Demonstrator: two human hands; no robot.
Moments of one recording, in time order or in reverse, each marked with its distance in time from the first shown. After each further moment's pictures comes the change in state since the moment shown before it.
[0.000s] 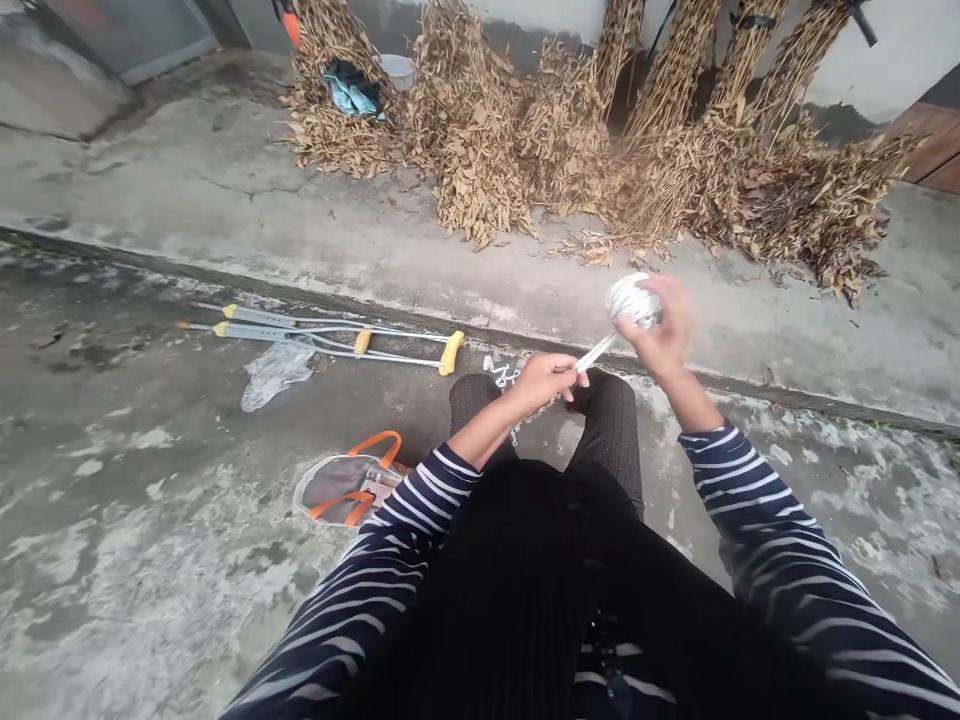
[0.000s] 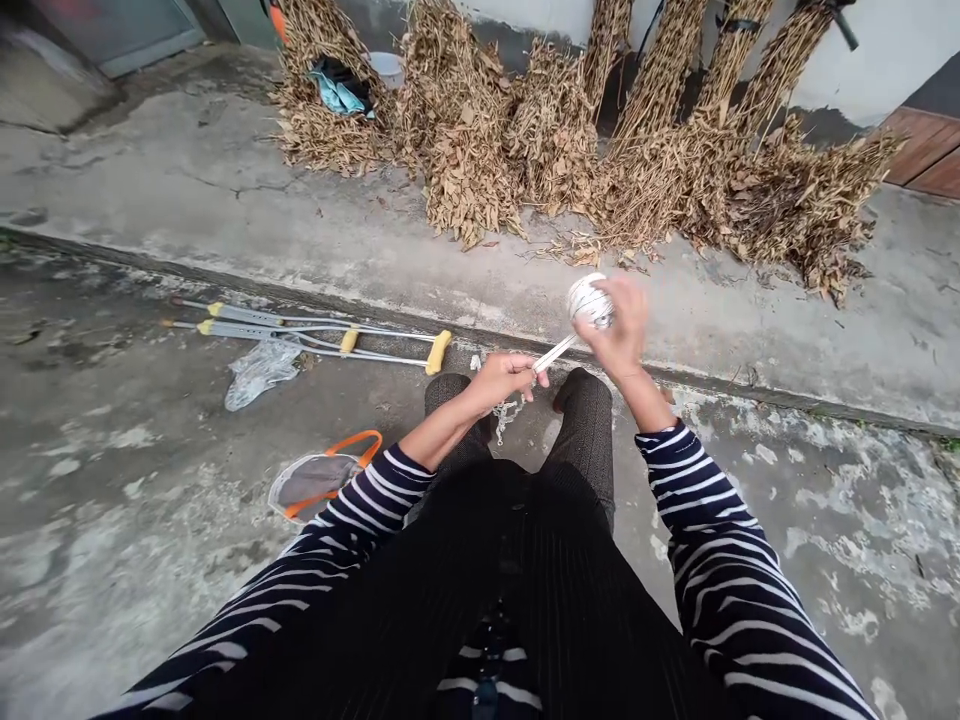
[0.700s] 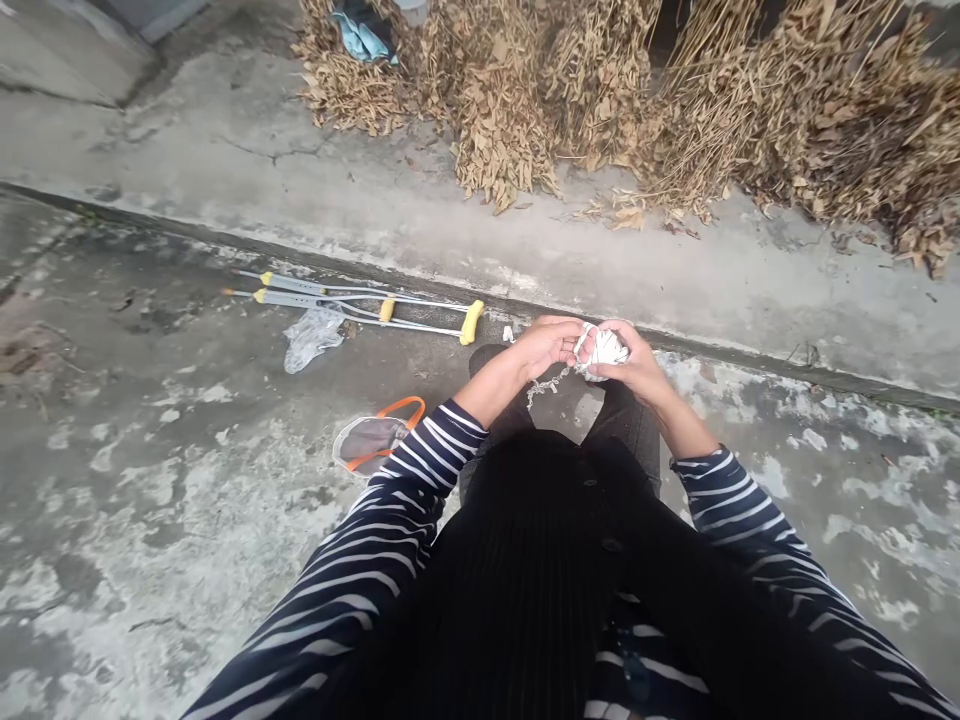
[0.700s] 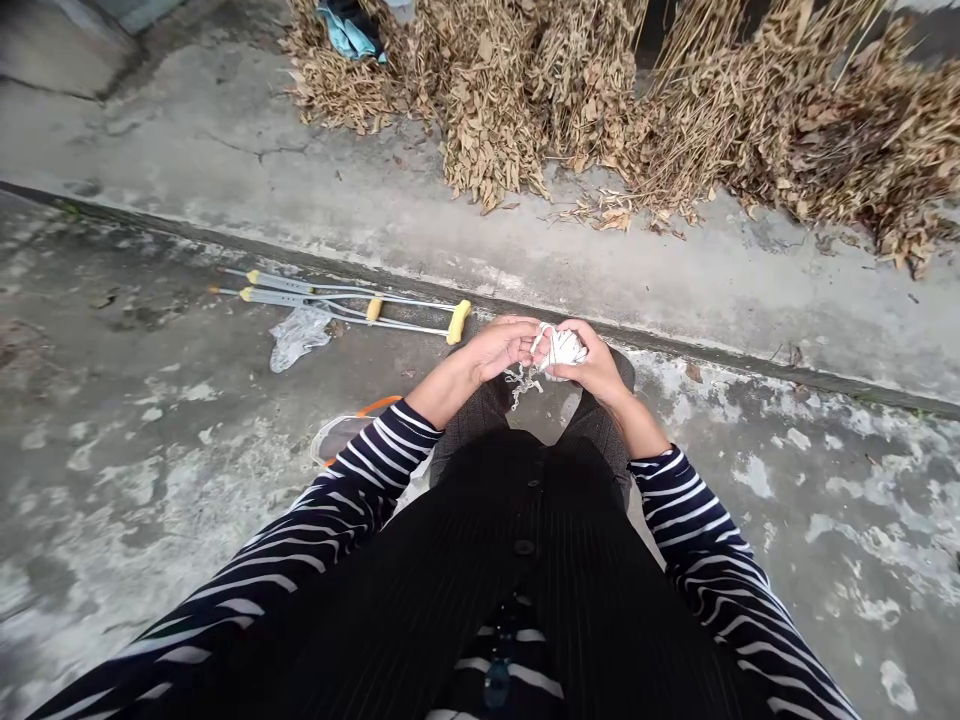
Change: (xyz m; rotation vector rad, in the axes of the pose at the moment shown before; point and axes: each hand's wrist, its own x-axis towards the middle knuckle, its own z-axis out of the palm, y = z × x) left_hand 0.004 0.010 -0.023 -0.403 -0.039 -0.198; right_hand -0.082 -0.038 0.025 0.531 -0.578 0.687
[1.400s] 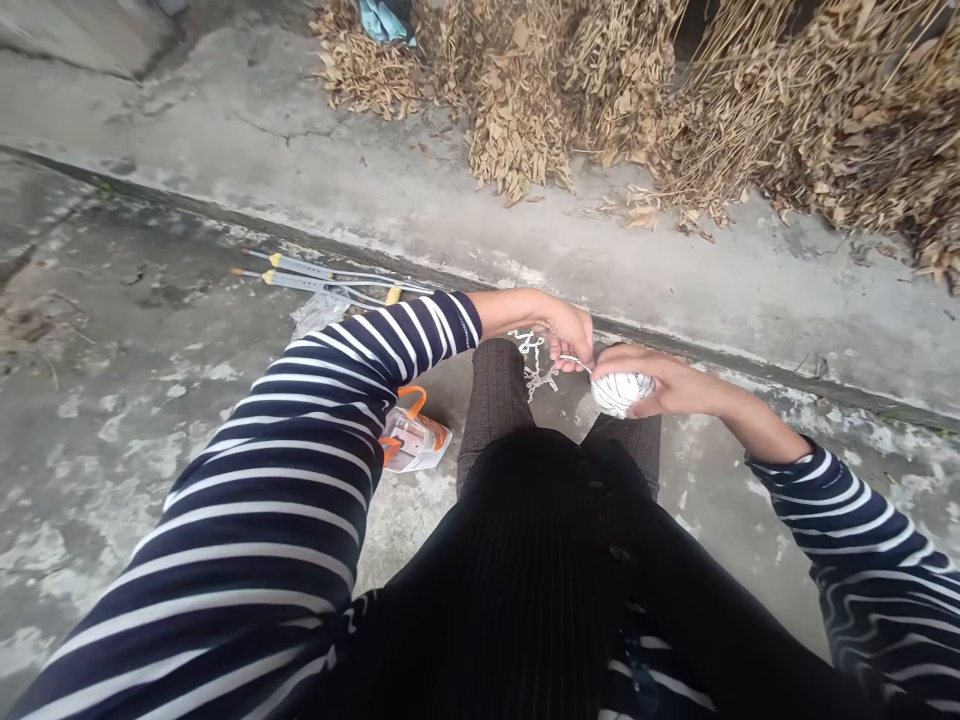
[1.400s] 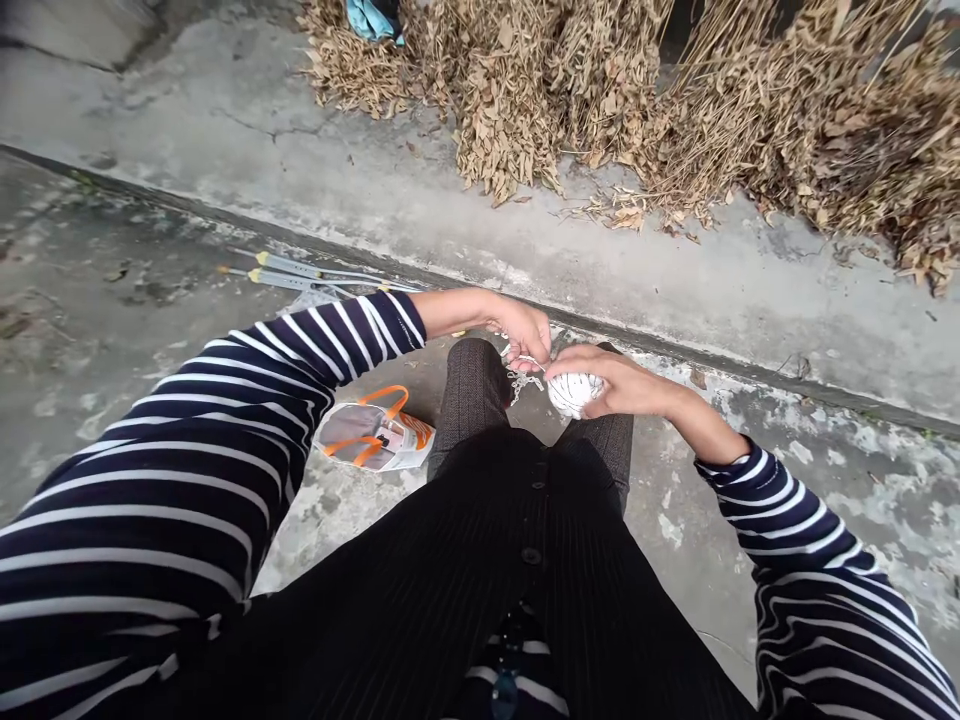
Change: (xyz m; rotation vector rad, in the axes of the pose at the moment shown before) left_hand 0.054 0.042 -0.009 0.843 -0.590 -0.435; right_hand 0.000 -0.050 -0.050 -0.404 -0.740 -0.235
